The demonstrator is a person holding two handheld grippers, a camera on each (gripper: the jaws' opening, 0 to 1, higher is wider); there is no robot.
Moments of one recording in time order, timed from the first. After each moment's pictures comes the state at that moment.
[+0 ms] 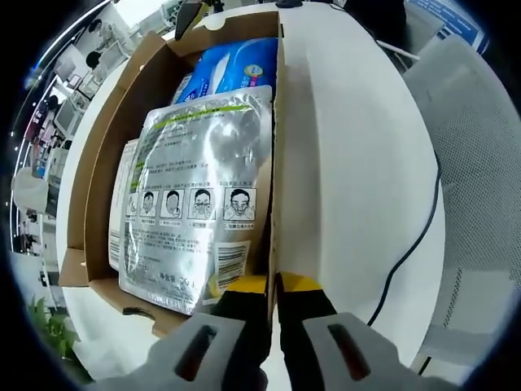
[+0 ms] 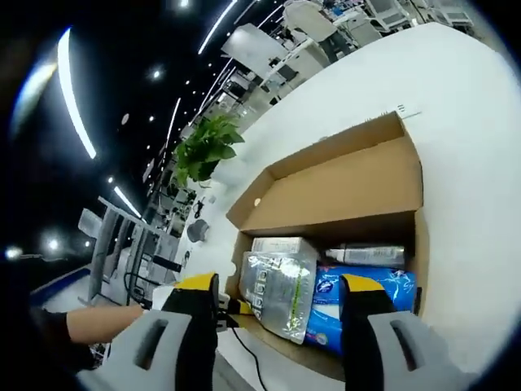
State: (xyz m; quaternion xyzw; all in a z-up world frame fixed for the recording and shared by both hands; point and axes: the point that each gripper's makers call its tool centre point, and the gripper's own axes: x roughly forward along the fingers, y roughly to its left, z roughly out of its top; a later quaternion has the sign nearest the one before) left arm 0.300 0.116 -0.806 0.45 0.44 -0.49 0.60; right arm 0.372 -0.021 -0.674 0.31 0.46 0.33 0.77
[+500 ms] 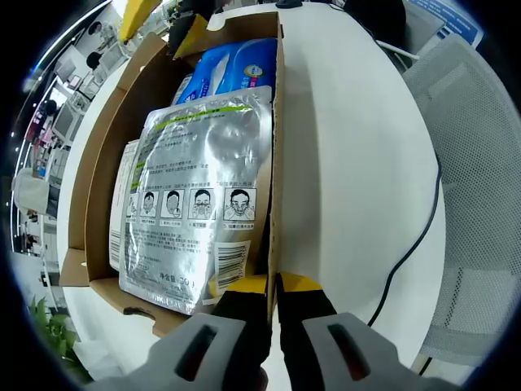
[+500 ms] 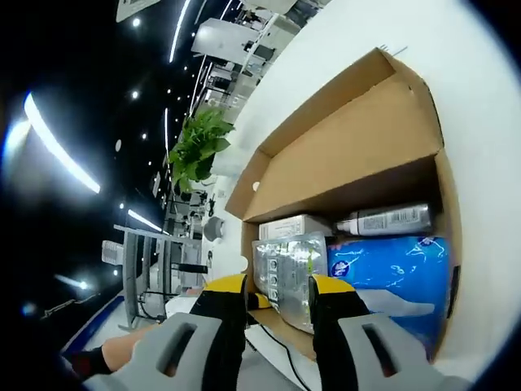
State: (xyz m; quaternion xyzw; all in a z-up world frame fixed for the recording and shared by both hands) left arm 0.300 0.114 -0.807 0.45 0.43 -0.49 0.60; right arm 0.385 -0.019 -0.720 0.36 0.52 0.32 0.70
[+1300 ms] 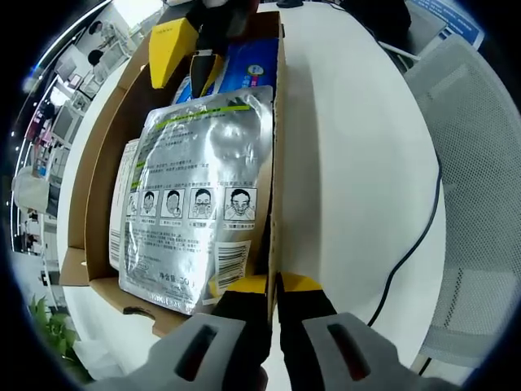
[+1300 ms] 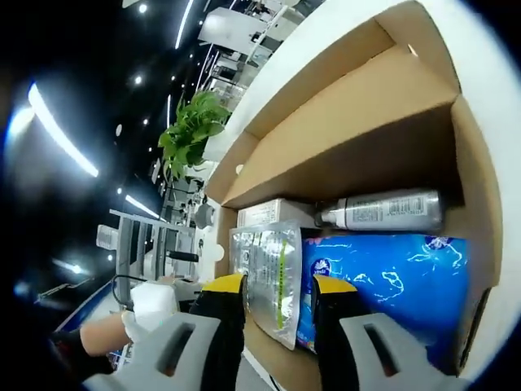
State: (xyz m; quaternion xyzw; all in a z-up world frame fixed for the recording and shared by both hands) left arm 0.300 0.113 -0.808 0.45 0.44 -0.49 0.61; right arm 0.375 -0.002 -0.760 0.34 0.52 0.35 0.70
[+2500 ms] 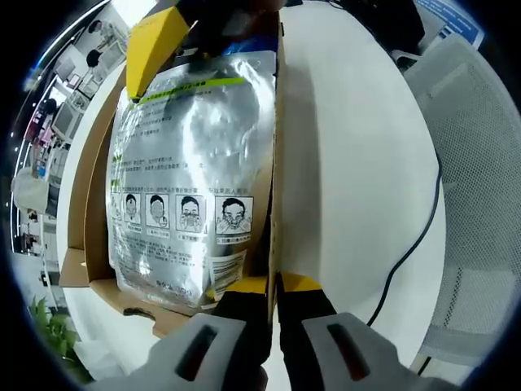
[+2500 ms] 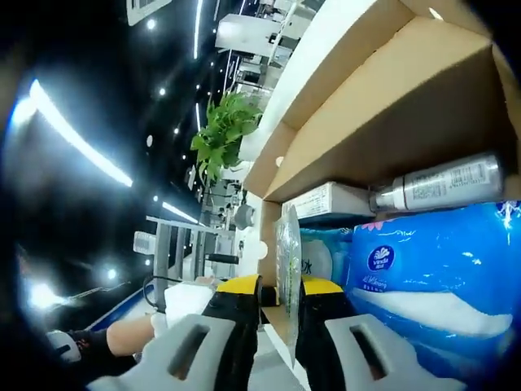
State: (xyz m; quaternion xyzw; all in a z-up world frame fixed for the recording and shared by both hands) left arm 0.300 0.115 -0.809 0.46 0.44 -0.49 0.60; right arm 0.359 0.036 -0.726 0.42 0.49 0.41 0.65
